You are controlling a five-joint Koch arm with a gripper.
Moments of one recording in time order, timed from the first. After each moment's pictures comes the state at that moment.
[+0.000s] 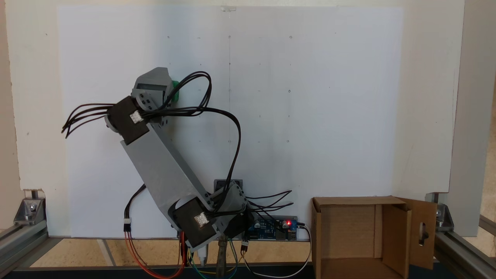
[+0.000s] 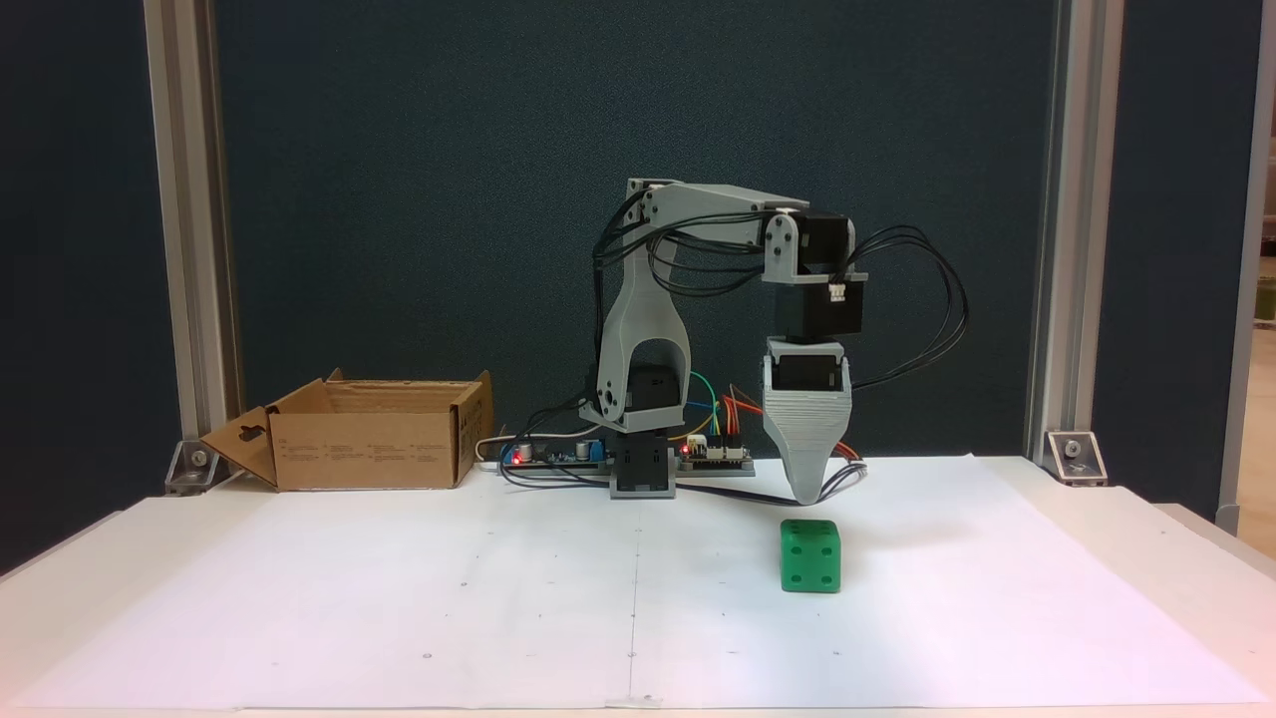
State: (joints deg) arm -33.5 77.8 85.7 51.2 36.7
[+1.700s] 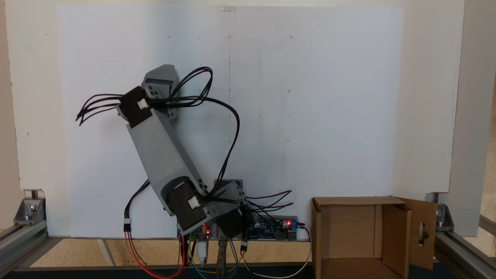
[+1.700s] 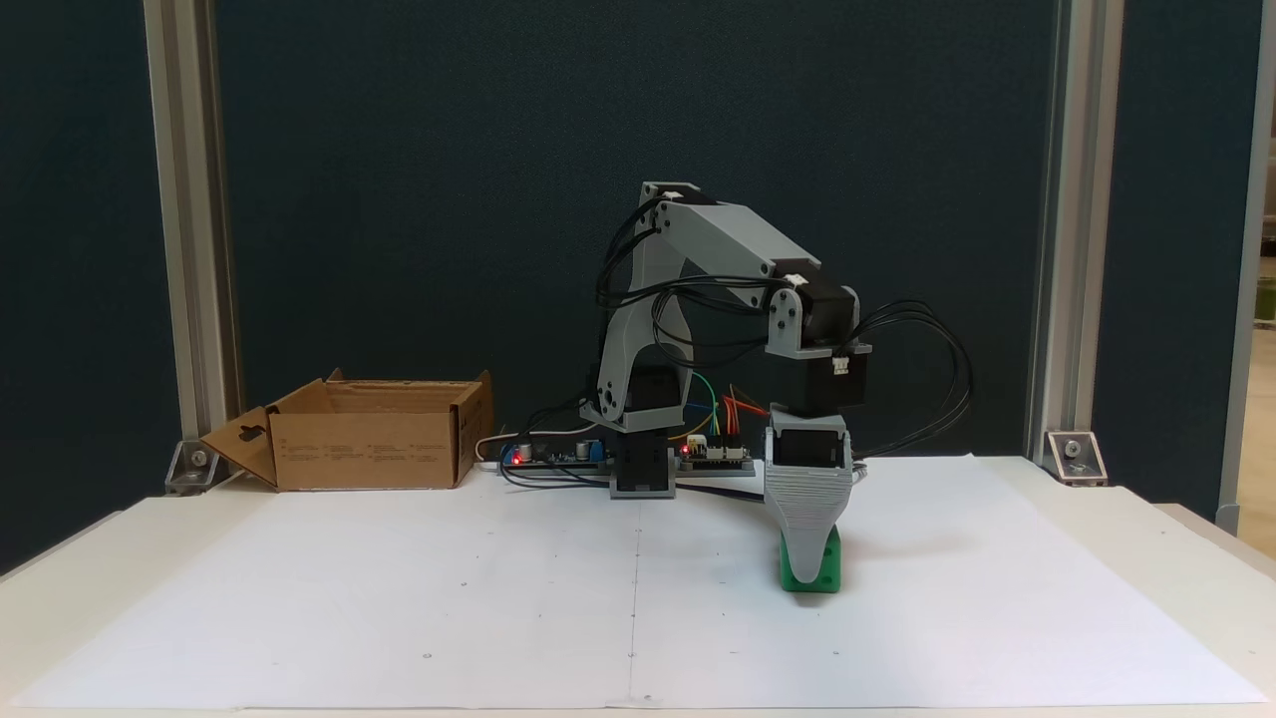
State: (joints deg) arm -32.9 70.4 93.2 38.1 37.1
